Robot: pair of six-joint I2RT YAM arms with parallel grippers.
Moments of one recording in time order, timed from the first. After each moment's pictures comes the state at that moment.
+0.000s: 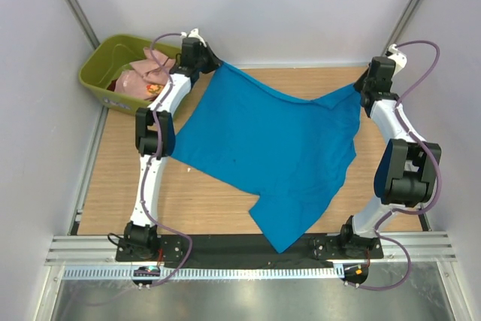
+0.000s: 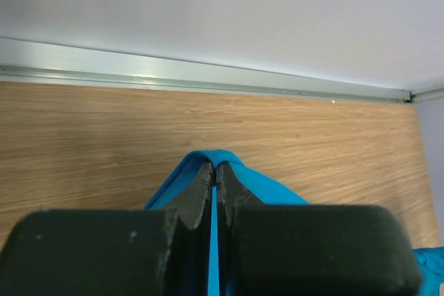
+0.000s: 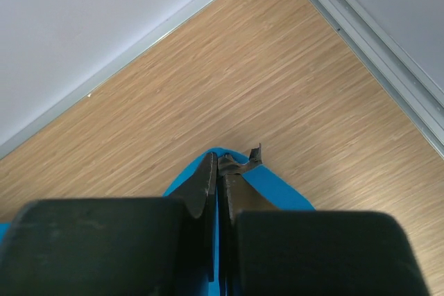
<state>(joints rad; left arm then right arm) -0.22 2.57 2.35 -0.17 0.21 -0.59 -0.15 1.69 1.28 -0.03 0.20 0.43</state>
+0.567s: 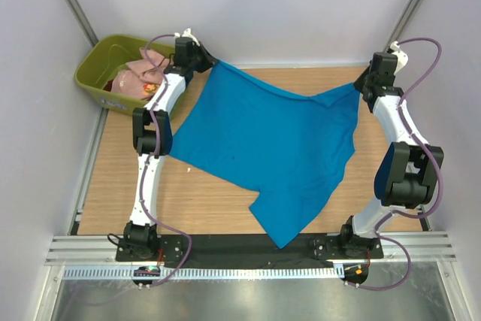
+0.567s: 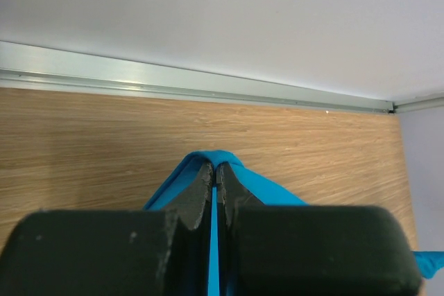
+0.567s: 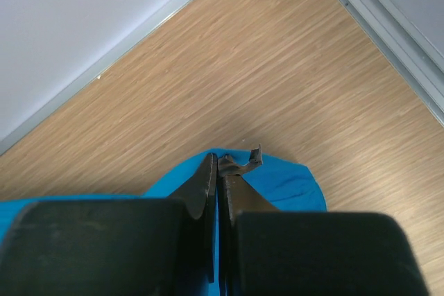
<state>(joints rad) -0.18 2.60 2.38 -0.15 0.26 -0.64 -0.15 1.67 1.37 -0.21 0.17 0.47</state>
